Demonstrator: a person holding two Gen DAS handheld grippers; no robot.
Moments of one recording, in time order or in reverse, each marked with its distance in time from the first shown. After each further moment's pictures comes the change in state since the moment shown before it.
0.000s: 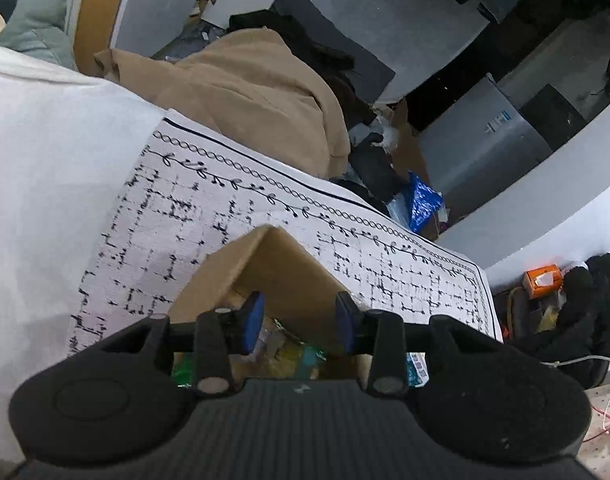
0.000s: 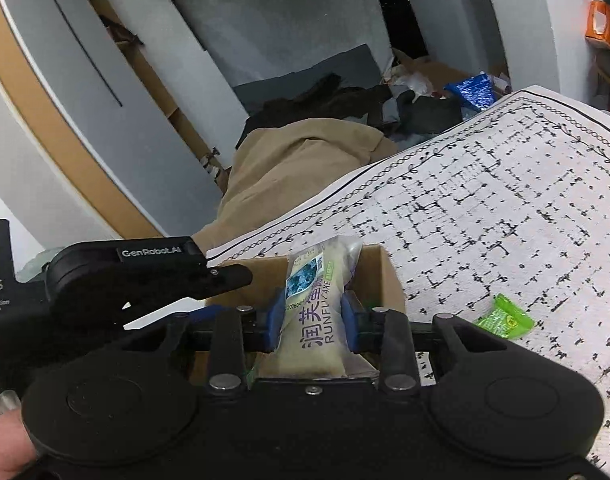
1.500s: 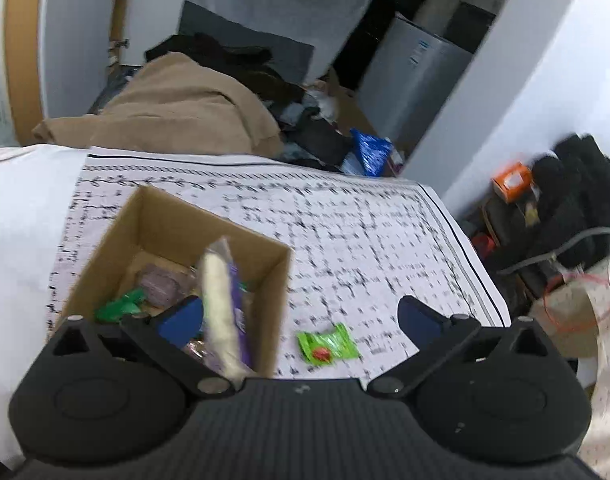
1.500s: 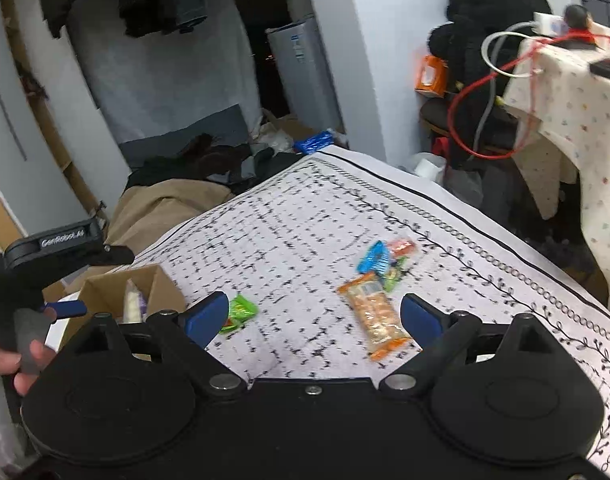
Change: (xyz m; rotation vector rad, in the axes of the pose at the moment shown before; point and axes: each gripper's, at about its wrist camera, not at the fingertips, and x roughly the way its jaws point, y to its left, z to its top) left arm -0.045 -0.102 -0.084 0.363 0.014 -0.017; right arm -0.184 -0.127 -0.041 0.063 -0.179 -0.364
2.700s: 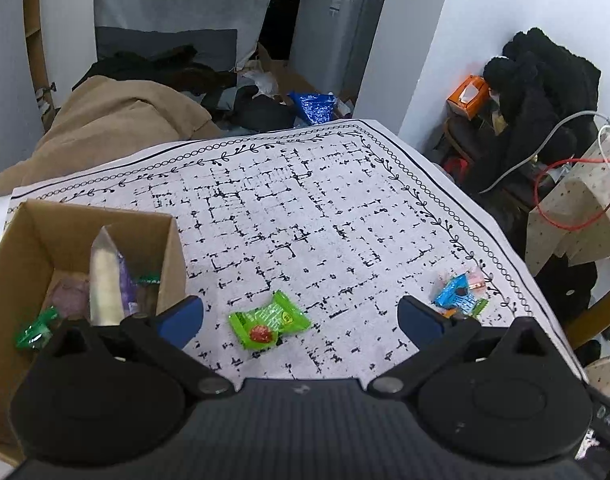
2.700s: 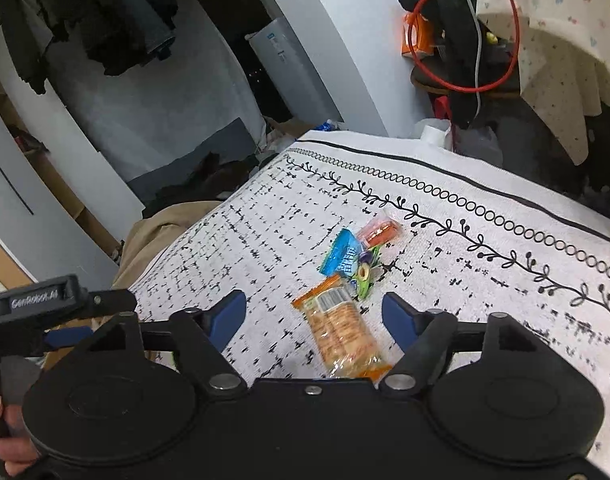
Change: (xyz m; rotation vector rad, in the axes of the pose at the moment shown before) left arm 0.058 -0.071 -0.042 0.291 0.047 -0.016; right arm 0.098 -0.095 -0.017 0.172 -0.010 0.148
